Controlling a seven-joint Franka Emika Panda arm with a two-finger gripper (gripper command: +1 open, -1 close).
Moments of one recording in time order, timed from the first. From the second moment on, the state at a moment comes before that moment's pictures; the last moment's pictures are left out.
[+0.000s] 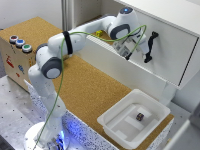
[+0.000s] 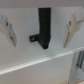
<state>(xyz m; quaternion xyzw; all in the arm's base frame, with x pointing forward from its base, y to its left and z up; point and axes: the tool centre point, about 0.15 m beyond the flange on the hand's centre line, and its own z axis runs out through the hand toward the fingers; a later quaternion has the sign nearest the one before) 0.455 -0.241 0.606 0.96 -0.18 0.21 0.06</state>
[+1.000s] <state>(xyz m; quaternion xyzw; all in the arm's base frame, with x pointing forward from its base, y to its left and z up) 0.473 0.046 0.536 0.97 0.04 0.23 -0.02</state>
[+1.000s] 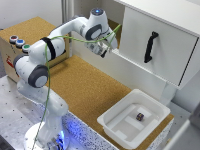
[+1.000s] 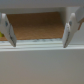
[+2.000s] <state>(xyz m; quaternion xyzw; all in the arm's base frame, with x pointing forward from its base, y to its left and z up) 0.572 0.216 0.497 0.96 0.08 0.28 0.01</state>
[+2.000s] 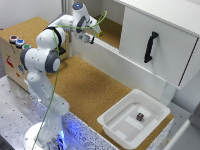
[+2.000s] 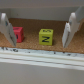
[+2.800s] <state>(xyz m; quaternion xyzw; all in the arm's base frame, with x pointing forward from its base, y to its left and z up) 0.650 0.212 0.469 0.96 0.00 0.28 0.02</state>
